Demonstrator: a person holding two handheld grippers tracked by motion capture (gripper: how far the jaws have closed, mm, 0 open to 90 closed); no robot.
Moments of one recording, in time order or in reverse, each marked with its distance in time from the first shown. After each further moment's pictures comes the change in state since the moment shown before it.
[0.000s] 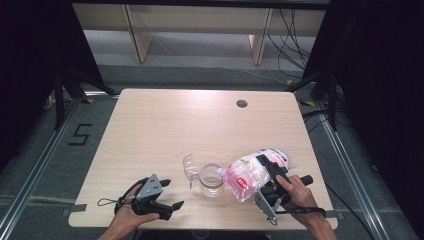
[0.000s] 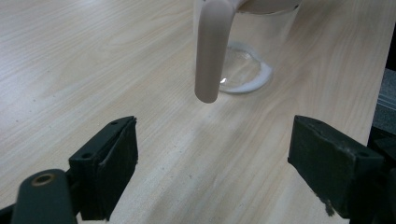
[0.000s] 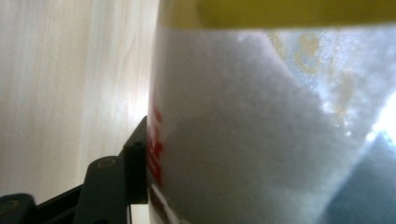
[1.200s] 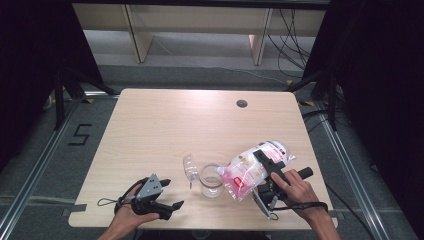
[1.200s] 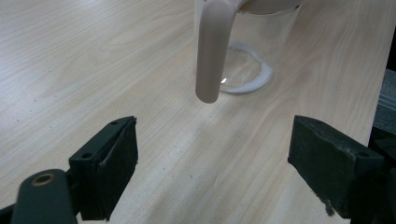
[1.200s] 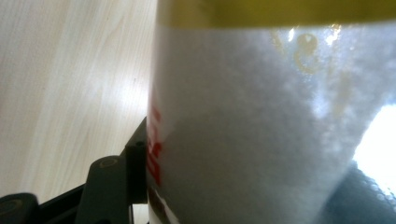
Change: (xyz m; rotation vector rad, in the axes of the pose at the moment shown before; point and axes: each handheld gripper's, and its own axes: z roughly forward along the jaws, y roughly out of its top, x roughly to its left) left arm 0.001 0.000 0.000 0.002 0.004 -0.003; right arm -0.011 0.006 0.004 0.033 -0.035 -0.179
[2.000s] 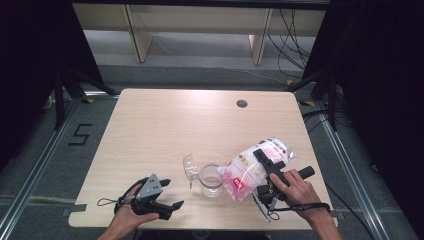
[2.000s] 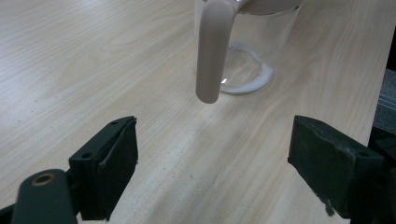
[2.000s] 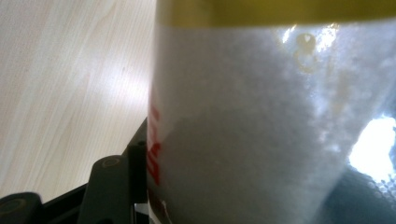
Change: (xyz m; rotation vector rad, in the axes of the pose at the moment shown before) left arm -0.001 0.000 0.000 -0.012 0.003 -0.008; right arm -0.001 0.001 -0.004 0.027 -0.023 -0.038
